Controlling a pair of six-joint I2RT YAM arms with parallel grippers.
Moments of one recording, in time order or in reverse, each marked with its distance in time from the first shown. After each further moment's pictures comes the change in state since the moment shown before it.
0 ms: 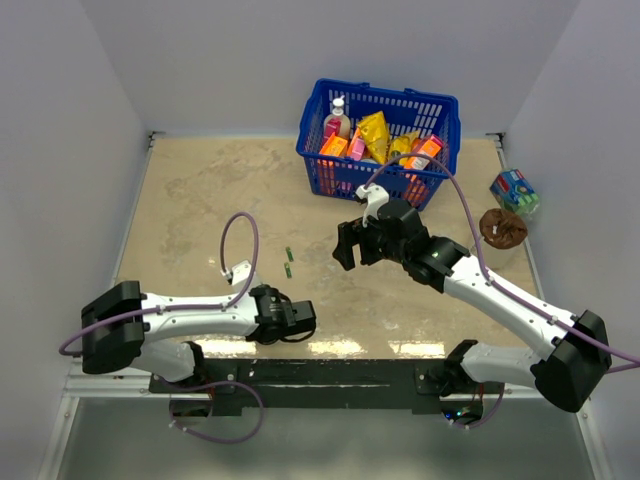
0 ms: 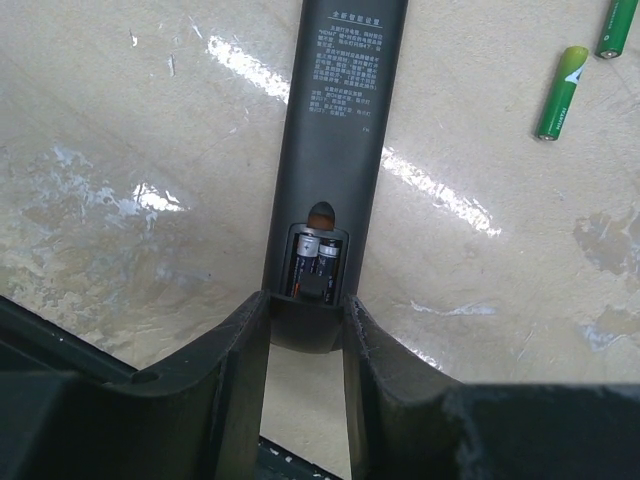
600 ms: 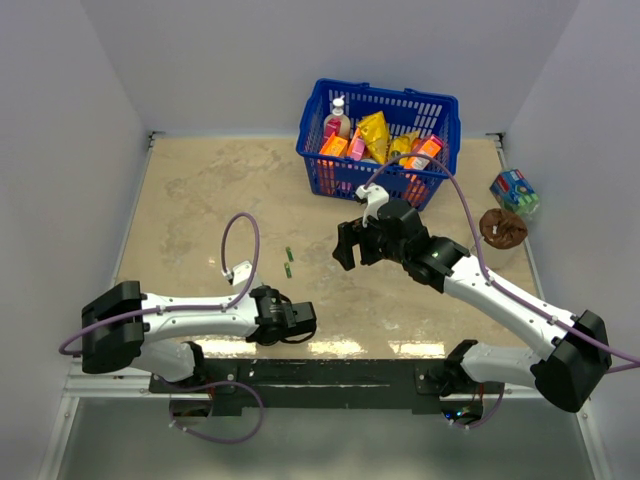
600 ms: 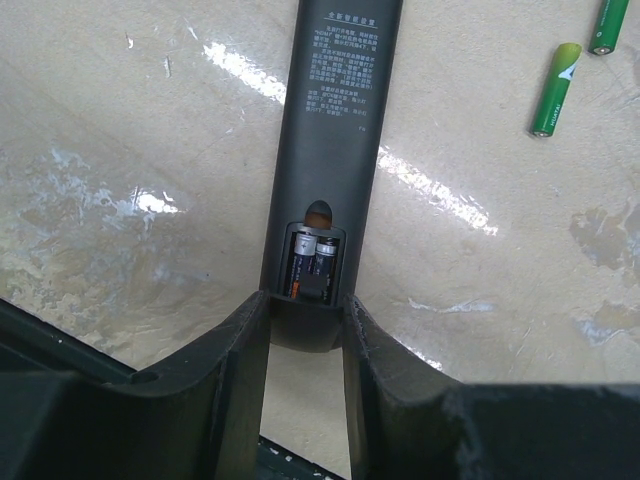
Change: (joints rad) left arm -0.013 0.000 0.002 -0.002 -0.007 -0.003; right arm 0.002 0.000 0.000 0.000 -0.001 0.000
